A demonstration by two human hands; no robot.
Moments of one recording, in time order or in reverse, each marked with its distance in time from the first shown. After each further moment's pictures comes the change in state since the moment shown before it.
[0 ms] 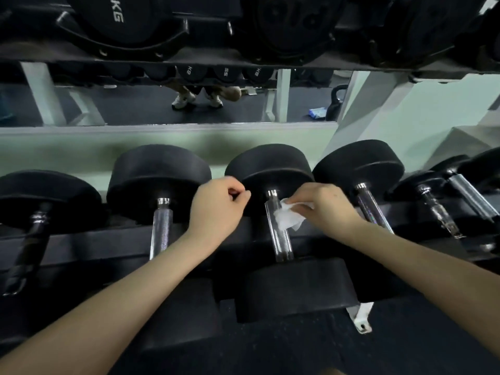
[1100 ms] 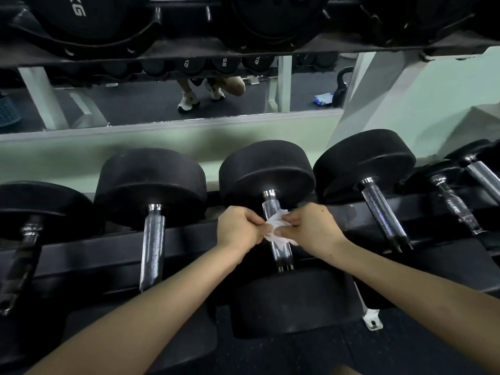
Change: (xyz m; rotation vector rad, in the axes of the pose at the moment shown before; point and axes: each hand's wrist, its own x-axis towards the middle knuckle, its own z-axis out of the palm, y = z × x) left_hand 0.000 -0.012 0.068 -0.331 -0.258 -0.407; right_hand -0.005 -0.006 0.037 0.198 -0.194 0.443
